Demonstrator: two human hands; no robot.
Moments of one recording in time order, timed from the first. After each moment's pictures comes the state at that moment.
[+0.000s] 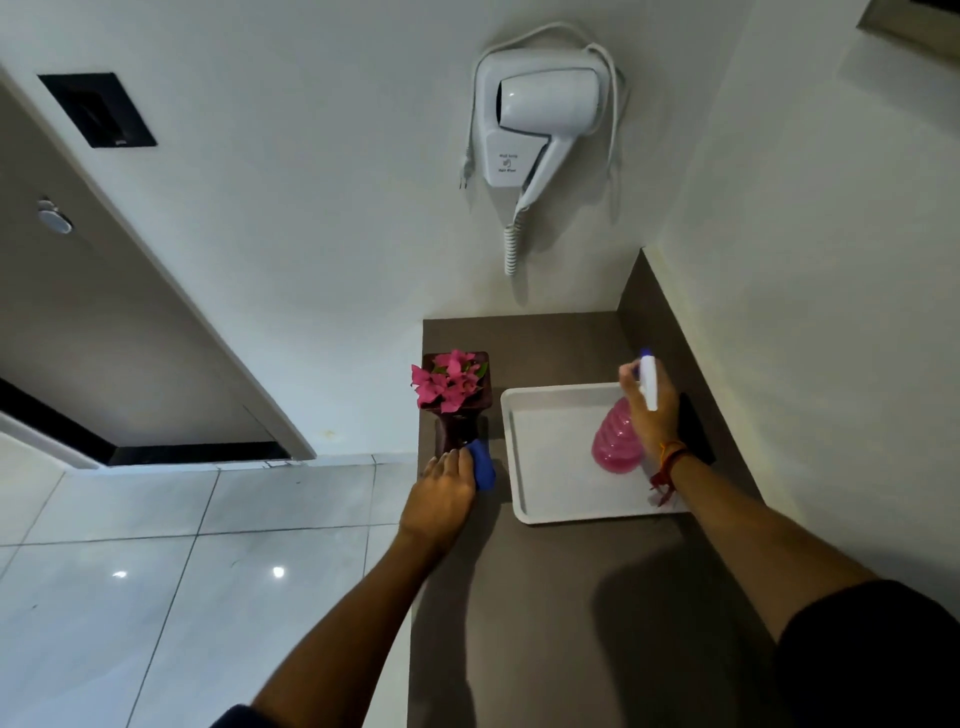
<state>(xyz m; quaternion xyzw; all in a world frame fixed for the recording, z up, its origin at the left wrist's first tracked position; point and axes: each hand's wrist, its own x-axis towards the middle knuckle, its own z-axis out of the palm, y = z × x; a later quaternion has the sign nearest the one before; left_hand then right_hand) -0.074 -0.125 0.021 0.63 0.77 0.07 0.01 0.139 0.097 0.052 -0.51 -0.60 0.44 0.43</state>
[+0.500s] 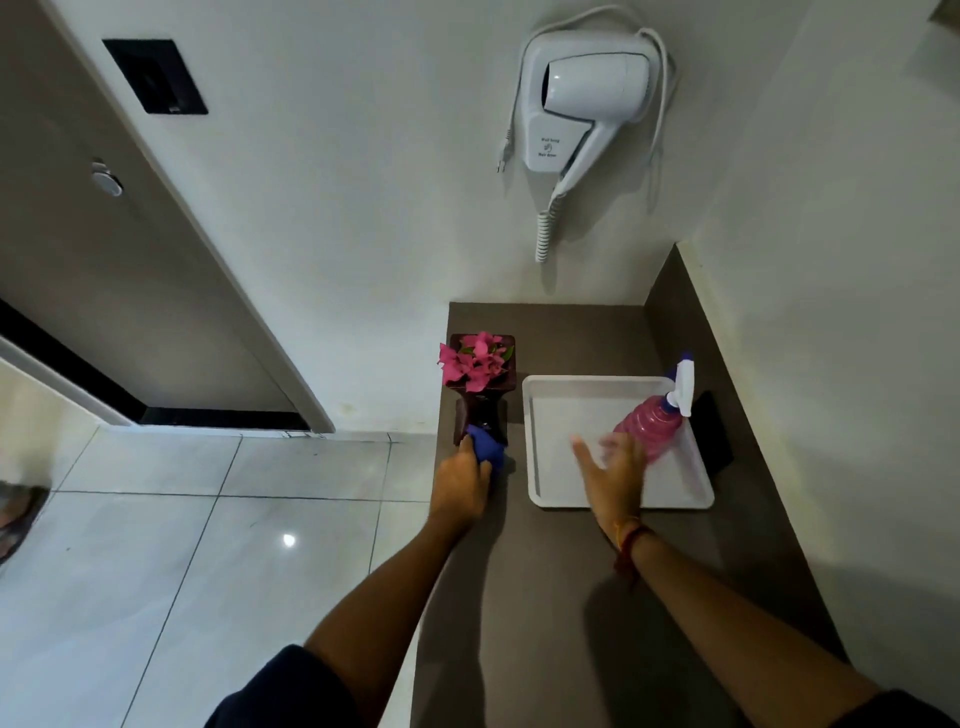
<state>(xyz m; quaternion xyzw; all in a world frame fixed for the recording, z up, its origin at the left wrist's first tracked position) -0.064 -0.125 0.002 0.40 0.84 0.28 0.26 0.111 -0.014 -0.001 -0.60 -0.63 0.39 0.30</state>
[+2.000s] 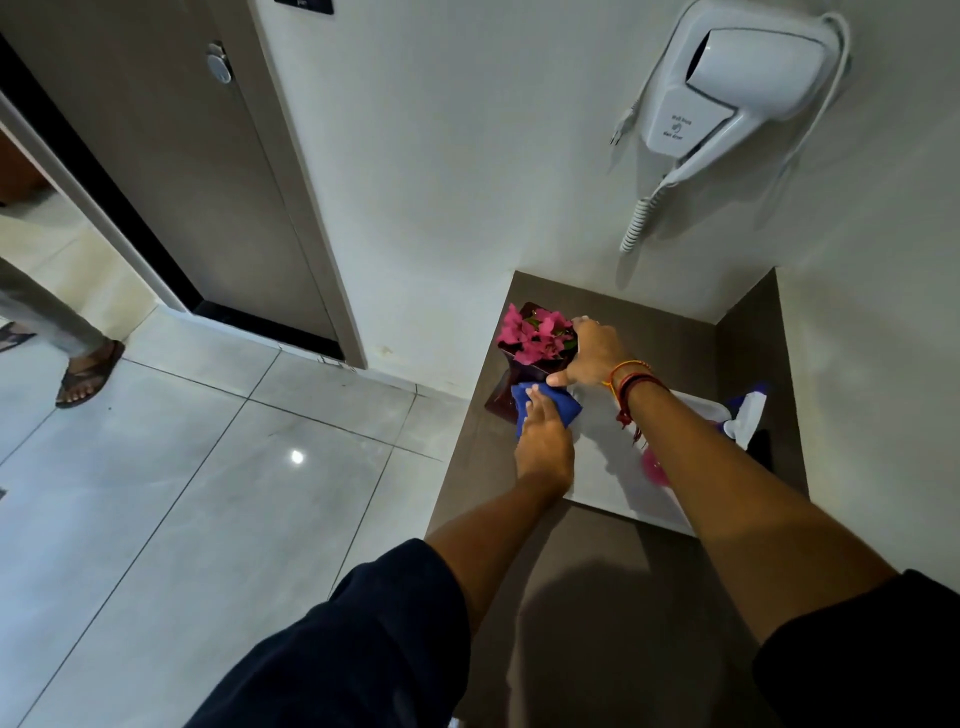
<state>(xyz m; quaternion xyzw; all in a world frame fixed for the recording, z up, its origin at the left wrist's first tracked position) -0.008 -0.063 0.008 0.23 0.84 0.43 0.25 -0.032 0.053 0.117 -0.40 -0.88 0.23 -0.09</state>
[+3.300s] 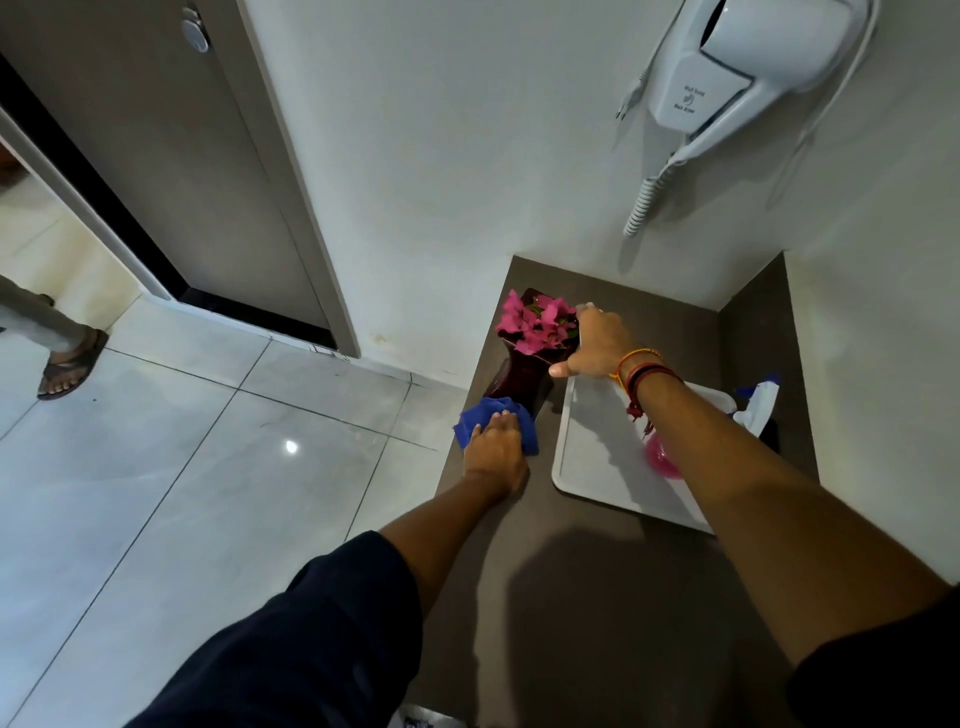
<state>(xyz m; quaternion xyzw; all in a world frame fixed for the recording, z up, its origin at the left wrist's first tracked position) -0.062 -0.108 -0.040 0.40 0.86 0.18 0.25 -0.042 0.050 0.121 -0.38 -0.89 0.19 -0.12</state>
